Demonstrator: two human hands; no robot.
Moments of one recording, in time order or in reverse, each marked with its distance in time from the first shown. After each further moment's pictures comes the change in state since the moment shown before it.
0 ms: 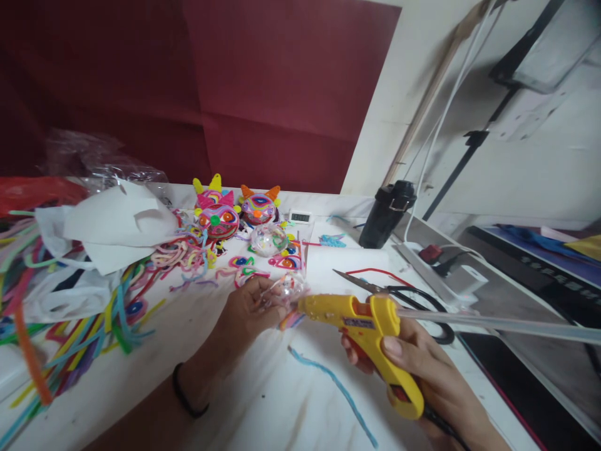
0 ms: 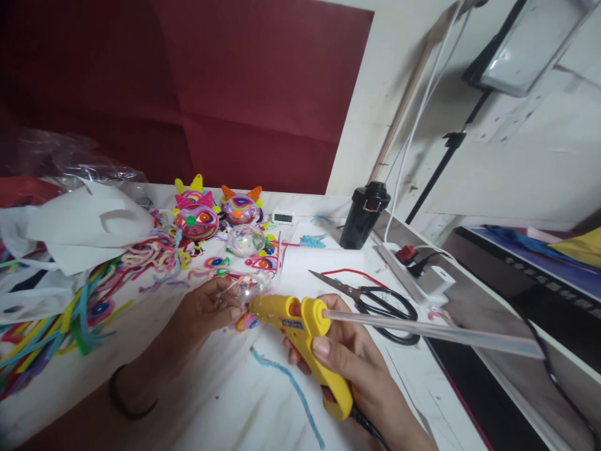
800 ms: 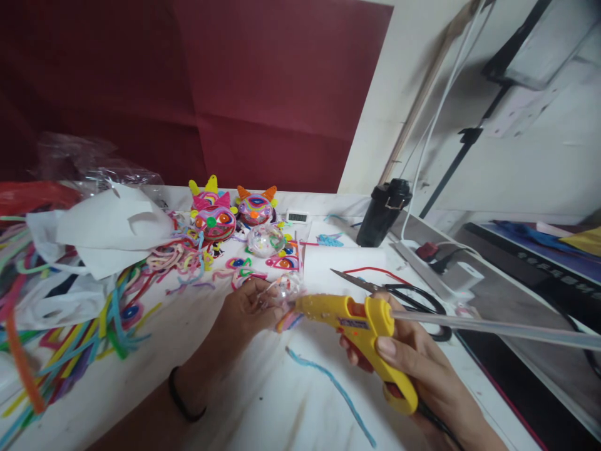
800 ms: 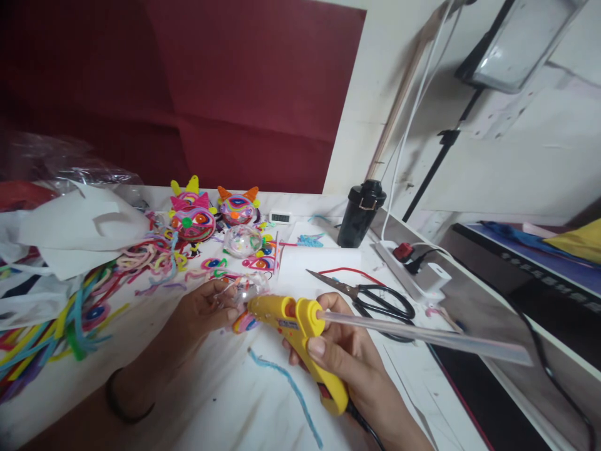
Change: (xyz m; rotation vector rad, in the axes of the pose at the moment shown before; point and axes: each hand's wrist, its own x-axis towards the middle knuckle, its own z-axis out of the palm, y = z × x) left_hand 0.000 0.000 0.002 -0.038 0.035 -0.008; right_hand 0.001 0.000 0.003 0.030 -0.008 -0.024
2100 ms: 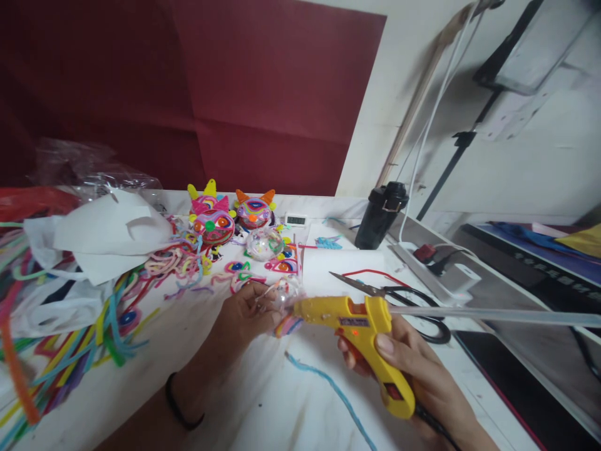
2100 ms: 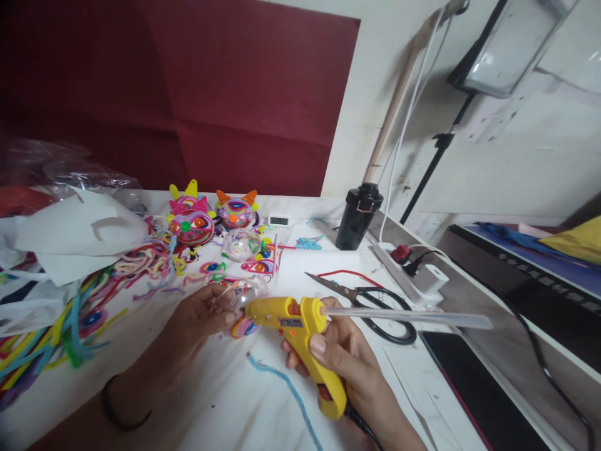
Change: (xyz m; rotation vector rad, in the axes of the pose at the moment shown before) left_hand -0.001 -0.002 -0.002 -0.053 -0.027 -0.018; right_hand 0.003 0.009 -0.011 0.021 0.018 0.052
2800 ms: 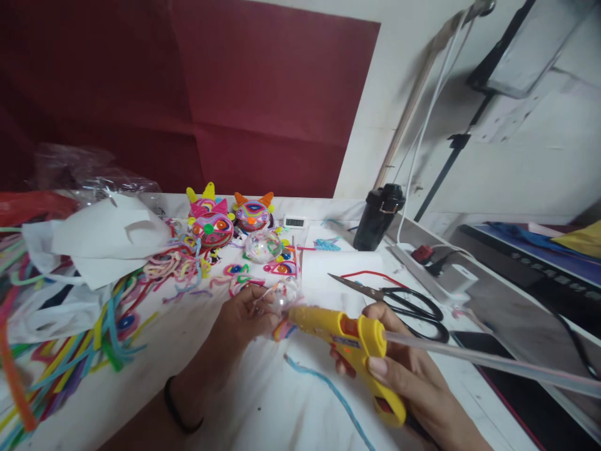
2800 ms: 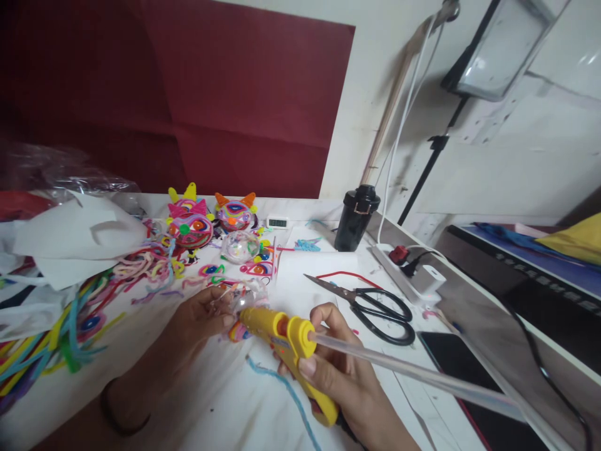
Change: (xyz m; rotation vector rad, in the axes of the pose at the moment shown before) left_hand 0.001 -0.001 -0.001 -0.059 -0.004 -0.013; right_hand -0.007 0.003 0.007 -0.035 -0.035 -0.073
